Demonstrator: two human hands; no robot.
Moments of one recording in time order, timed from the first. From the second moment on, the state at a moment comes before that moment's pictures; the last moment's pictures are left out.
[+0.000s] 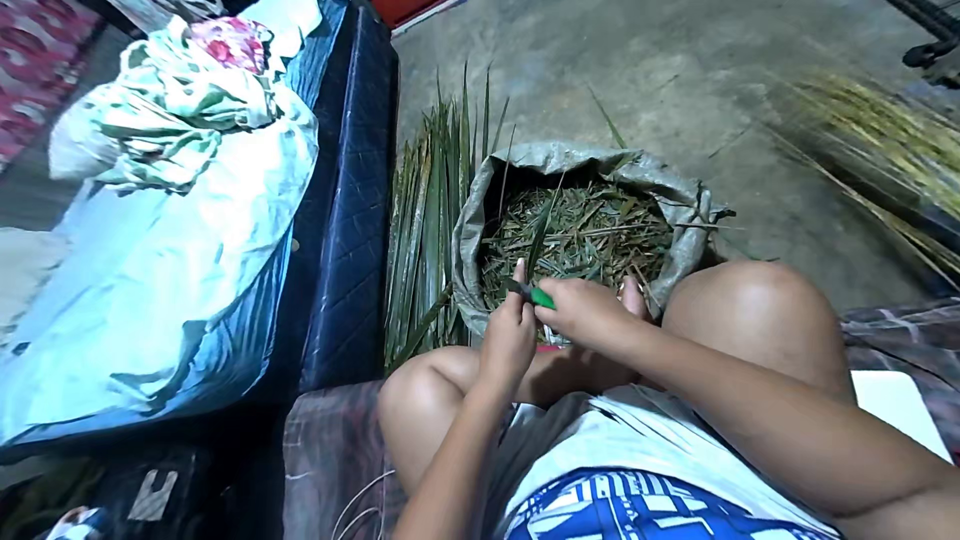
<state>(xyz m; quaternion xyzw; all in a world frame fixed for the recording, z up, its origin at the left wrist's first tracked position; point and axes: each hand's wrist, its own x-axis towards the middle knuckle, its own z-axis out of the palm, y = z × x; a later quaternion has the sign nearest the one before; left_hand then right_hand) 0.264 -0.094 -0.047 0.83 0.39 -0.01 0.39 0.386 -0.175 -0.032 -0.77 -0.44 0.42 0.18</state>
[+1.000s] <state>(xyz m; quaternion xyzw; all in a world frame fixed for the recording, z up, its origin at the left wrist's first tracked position) 0.264 -0.095 -0.060 0.81 0.43 0.03 0.40 0.400 -0.169 -0.047 -0.78 -0.40 0.43 0.22</state>
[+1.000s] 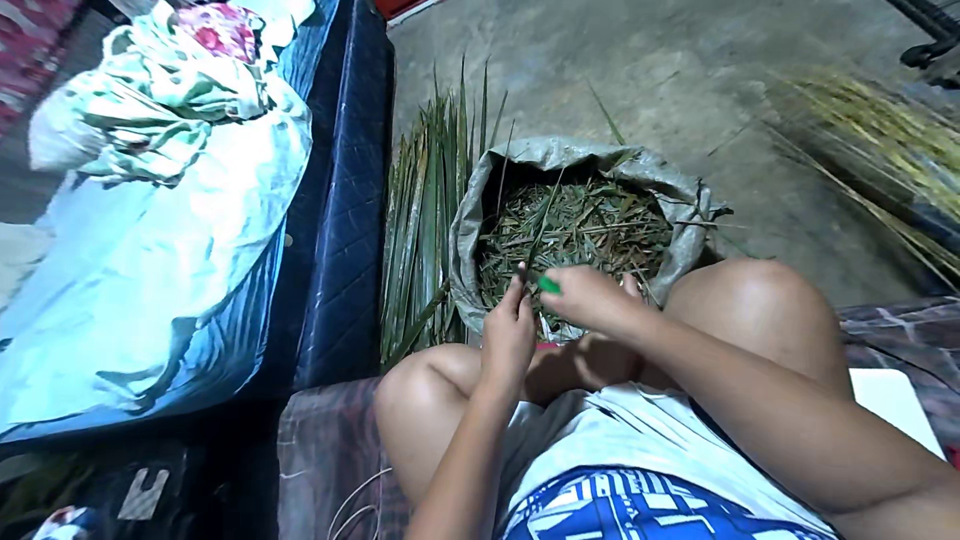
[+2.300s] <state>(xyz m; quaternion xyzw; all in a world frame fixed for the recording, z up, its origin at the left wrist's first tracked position) 0.262 -0.096 -0.057 0.81 0.43 0.04 0.41 0.431 -0.151 -0.075 -0.89 -0.33 0.24 0.23</state>
